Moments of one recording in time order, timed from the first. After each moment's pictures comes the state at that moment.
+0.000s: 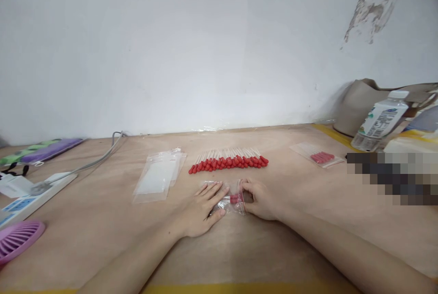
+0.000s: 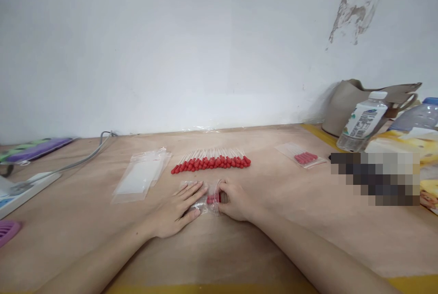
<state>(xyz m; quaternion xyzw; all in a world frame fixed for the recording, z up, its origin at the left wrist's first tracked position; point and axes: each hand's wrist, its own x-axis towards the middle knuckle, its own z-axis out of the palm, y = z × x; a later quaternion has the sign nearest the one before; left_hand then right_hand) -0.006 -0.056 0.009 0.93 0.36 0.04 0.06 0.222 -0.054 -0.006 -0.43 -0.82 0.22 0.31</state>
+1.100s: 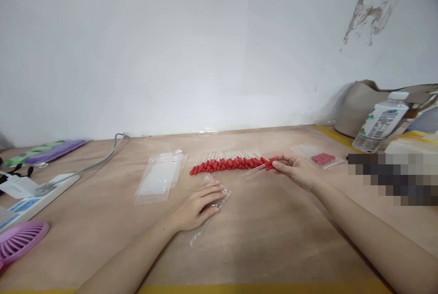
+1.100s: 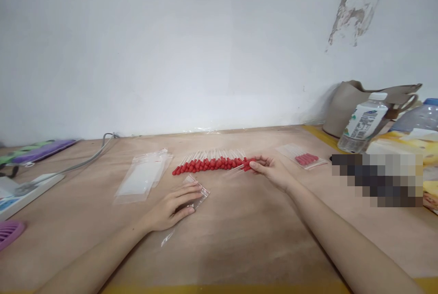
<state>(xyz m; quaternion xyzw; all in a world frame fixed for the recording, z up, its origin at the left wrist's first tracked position) -0.019 -0.045 0.012 0.94 0.29 0.17 0.10 0.317 -0.015 0.011 -0.46 -0.59 0.45 0.49</state>
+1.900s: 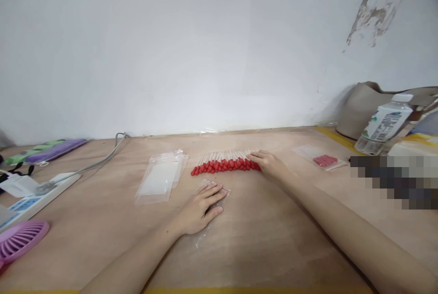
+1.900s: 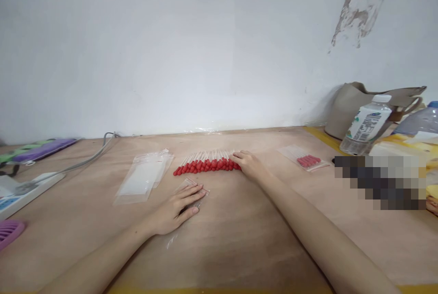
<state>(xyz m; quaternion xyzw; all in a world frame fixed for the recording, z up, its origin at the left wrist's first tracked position) -0.015 -0.048 0.007 0.92 0.36 0.10 0.10 0.278 0.037 0.003 -0.41 -0.87 -0.13 0.25</state>
